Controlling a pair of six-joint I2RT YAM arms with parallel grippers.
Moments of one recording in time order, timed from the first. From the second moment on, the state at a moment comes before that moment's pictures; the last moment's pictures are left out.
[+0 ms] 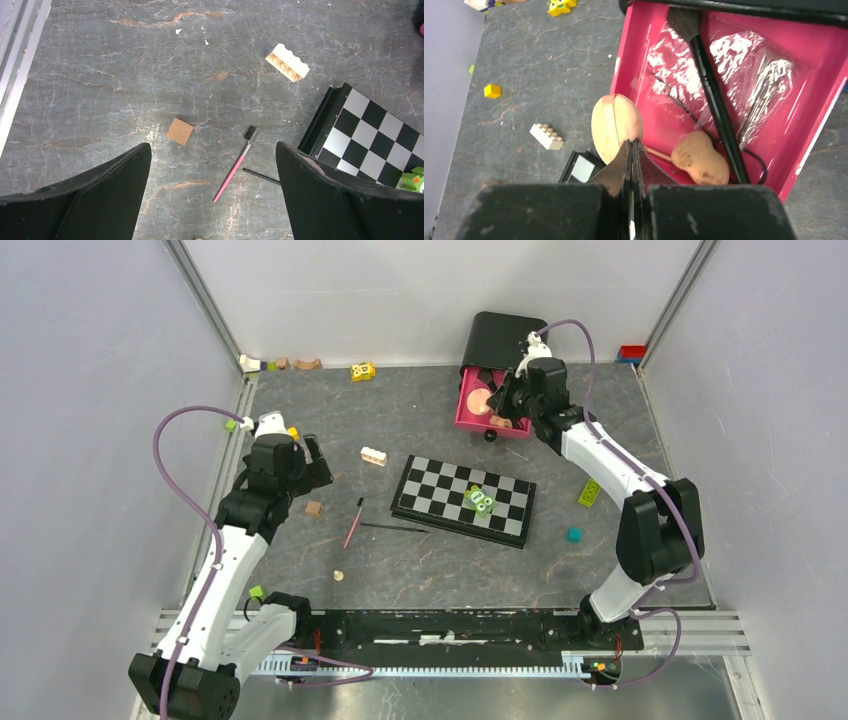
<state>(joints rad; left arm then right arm) -0.20 0.90 0.91 -0.65 -0.29 -0.40 0.34 1.63 1.28 -0.08 -0.11 0.43</state>
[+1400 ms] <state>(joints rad) -0.18 0.93 0.91 -0.65 -0.30 -0.39 0.31 1.87 1.44 -0.15 -0.12 0.38</state>
